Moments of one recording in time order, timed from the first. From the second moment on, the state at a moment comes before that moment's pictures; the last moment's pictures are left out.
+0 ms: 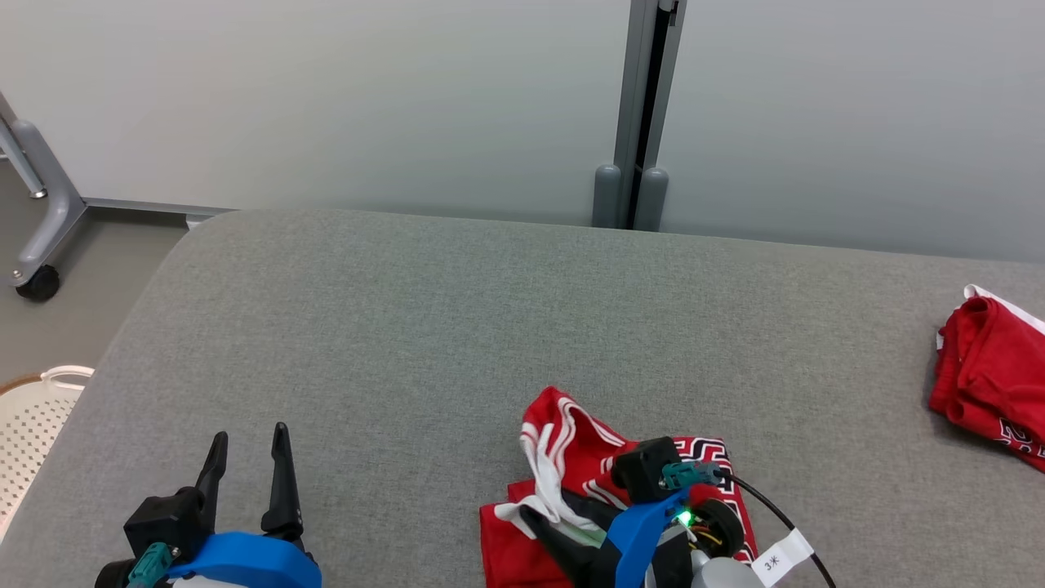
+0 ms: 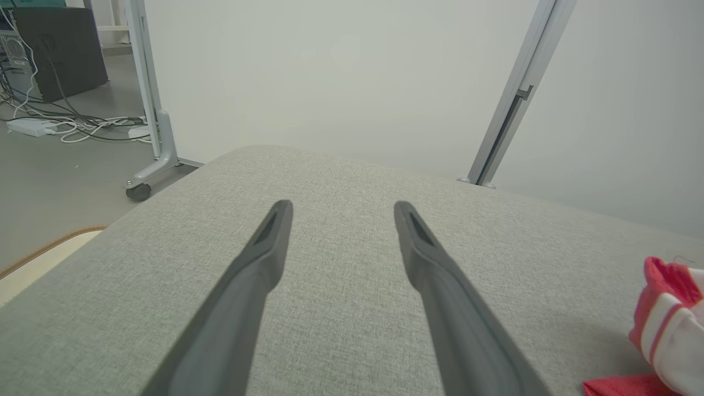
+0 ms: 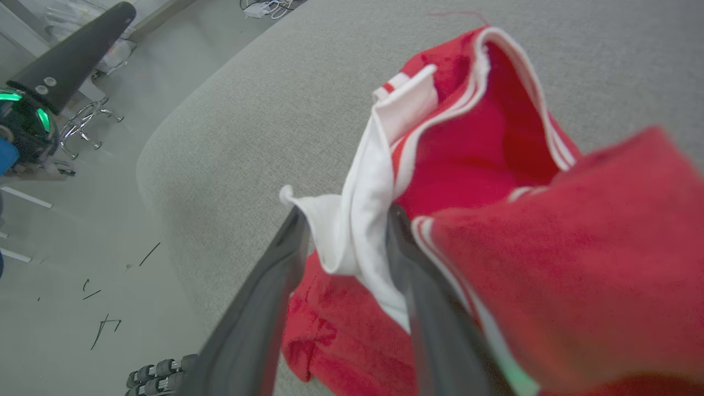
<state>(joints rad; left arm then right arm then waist) -0.07 0.14 -0.07 0.42 -0.32 -0.06 -0.26 -0.35 -0.06 0.68 0.57 0.58 0.13 0.12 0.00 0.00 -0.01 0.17</state>
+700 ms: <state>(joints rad) -0.06 0.13 -0.05 0.42 -0.32 -0.06 -0.26 -0.34 -0.33 0.58 0.26 0.93 0.13 -0.20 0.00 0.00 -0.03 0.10</state>
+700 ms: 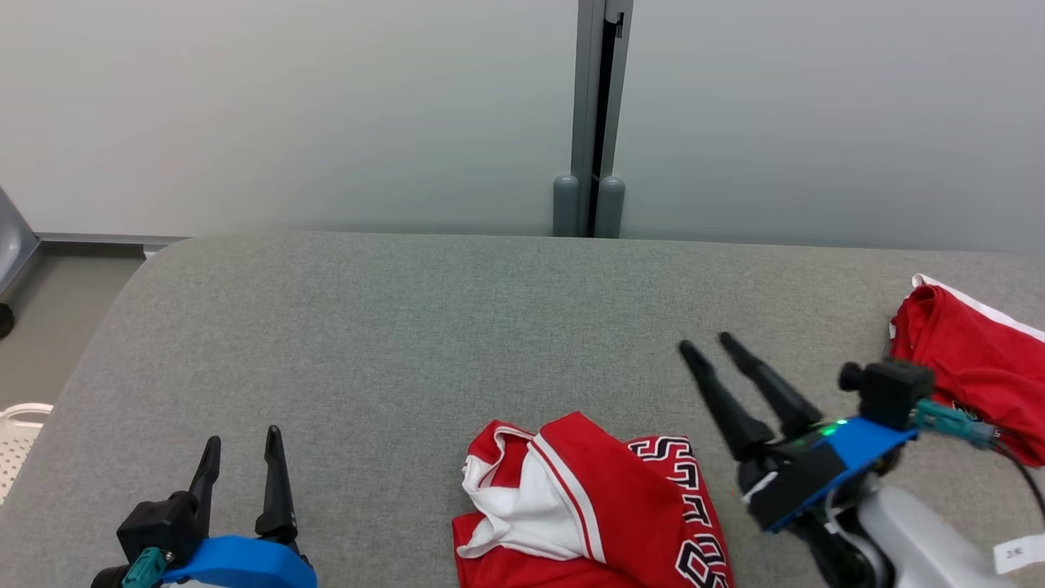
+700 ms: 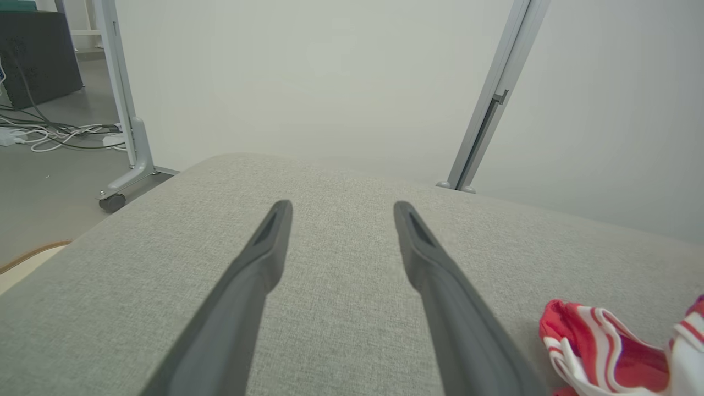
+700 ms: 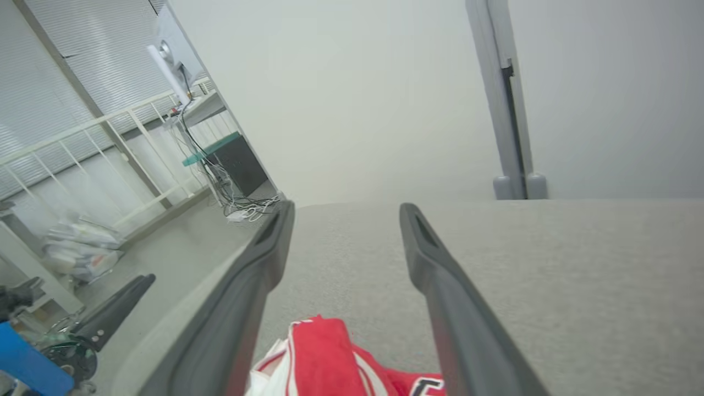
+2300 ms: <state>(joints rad) -0.07 0.12 -0.04 0.44 -0.31 -0.07 -0.26 -0.39 -0.25 1.04 0.33 1.08 0.13 0.08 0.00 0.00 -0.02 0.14</state>
